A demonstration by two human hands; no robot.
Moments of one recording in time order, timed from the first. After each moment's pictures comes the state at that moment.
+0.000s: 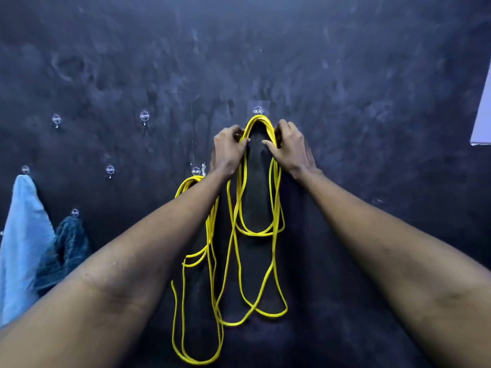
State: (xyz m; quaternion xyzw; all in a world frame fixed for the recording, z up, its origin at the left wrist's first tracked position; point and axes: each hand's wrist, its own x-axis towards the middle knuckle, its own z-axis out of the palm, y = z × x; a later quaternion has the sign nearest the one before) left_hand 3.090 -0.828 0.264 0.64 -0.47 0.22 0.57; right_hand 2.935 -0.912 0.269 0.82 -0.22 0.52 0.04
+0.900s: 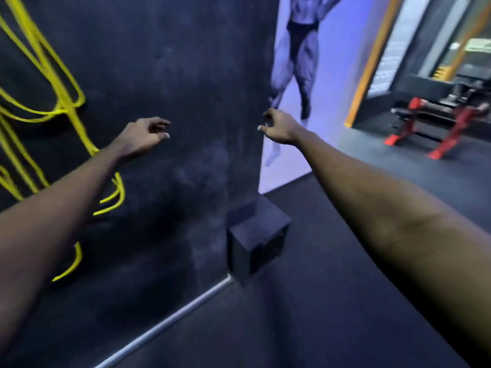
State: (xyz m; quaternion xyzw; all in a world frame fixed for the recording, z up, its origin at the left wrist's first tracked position) left_hand 2.888 -0.817 0.042 0.59 -0.74 -0.14 0.28; right_hand 2.521 -0.821 0.054 0.73 -0.64 0.22 -0.07
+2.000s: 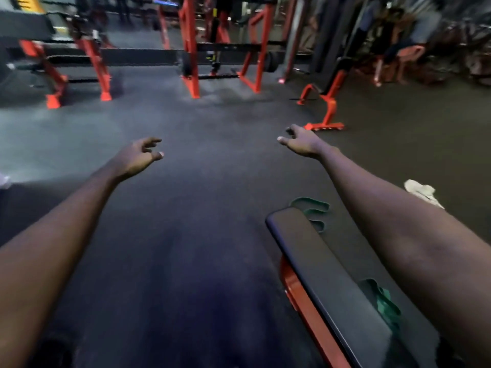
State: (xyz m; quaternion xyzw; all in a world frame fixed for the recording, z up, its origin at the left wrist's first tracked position) left_hand 2.064 -0.739 -0.069 0.05 -0.92 -0.38 0.01; right_hand 1.970 -0.327 -0.034 0.05 -0.97 0.22 -0.04
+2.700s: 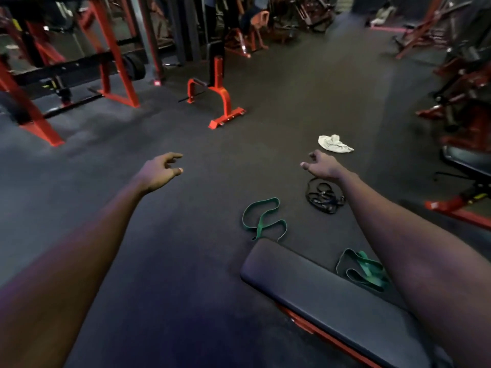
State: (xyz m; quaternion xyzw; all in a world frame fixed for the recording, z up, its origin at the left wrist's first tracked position) left_hand 1.582 -0.497 -0.075 -0.24 -0.91 -0.31 -0.13; right_hand 1.768 -0.093 -0.104 -0.32 -0.90 0.28 0.01
